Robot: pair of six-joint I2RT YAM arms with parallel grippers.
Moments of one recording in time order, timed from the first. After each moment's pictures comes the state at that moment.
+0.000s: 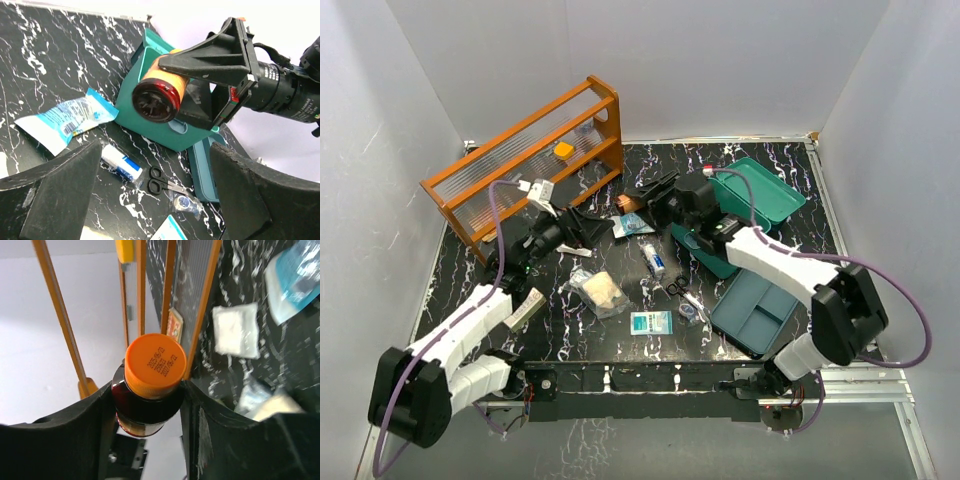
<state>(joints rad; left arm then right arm) -0.36 1.08 0.56 0.49 0.44 -0.61 0.66 1.52 1.11 0.04 0.00 1.53</state>
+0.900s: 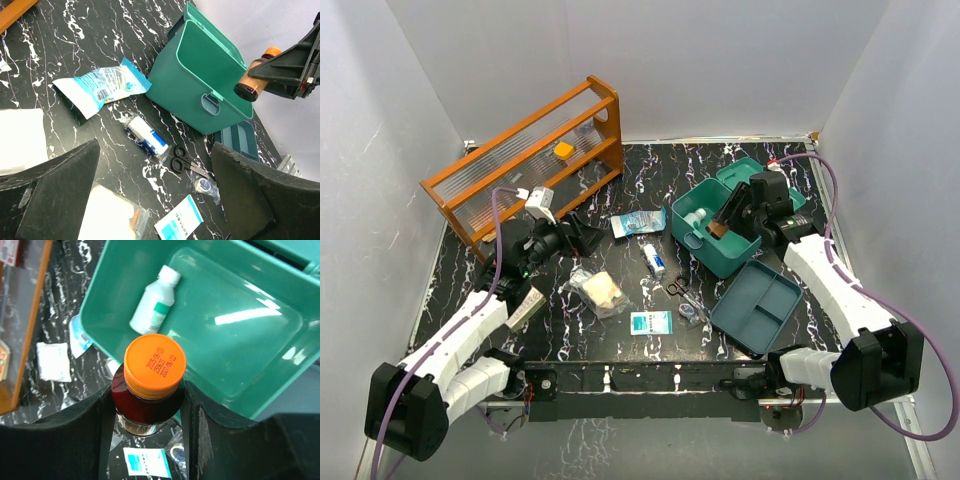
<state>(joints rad) -0.36 0.96 0.56 0.22 0.33 -0.53 0.26 1.21 1.04 -0.53 0.00 0.71</state>
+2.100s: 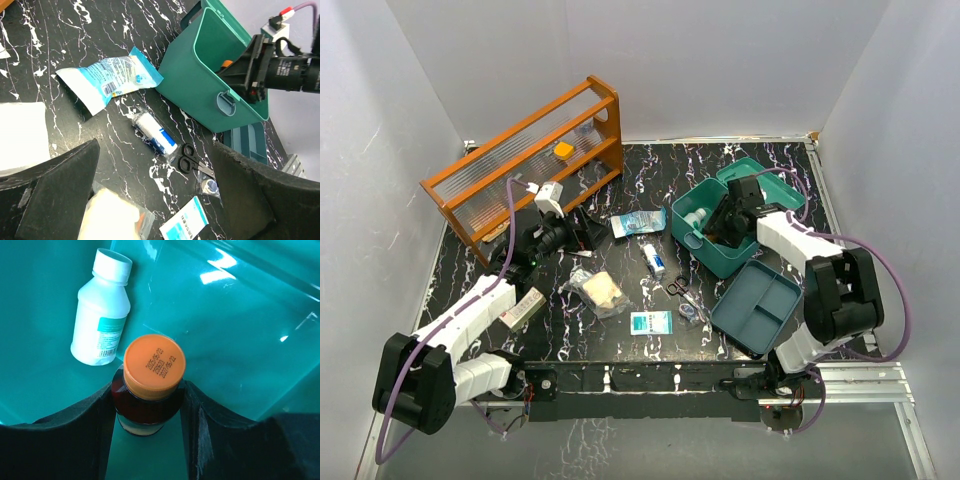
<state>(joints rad) -0.36 1.12 0.61 0.22 0.33 -0.53 0.23 1.56 1.02 -0.40 -0.03 0.76</state>
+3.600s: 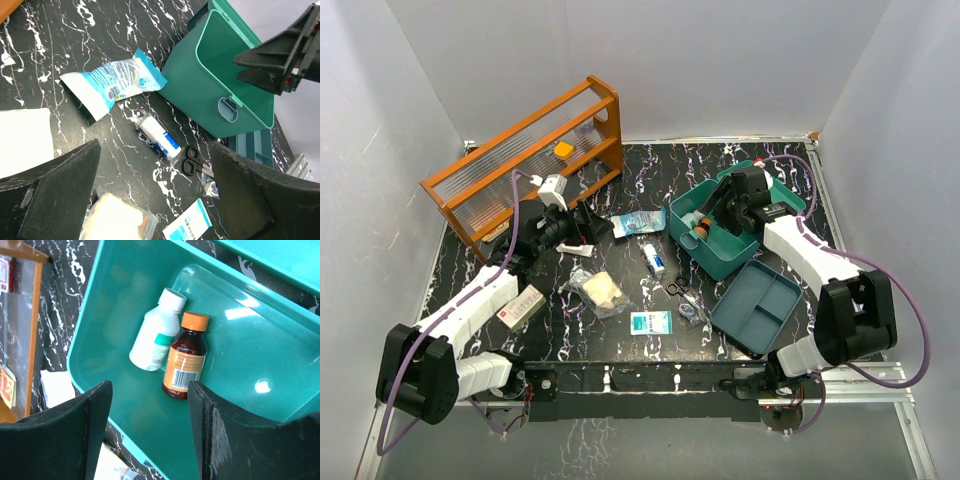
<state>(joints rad) -0.36 1.17 0.68 0.17 0.34 -0.50 0.27 1.47 1.05 -0.34 0.03 0.84</state>
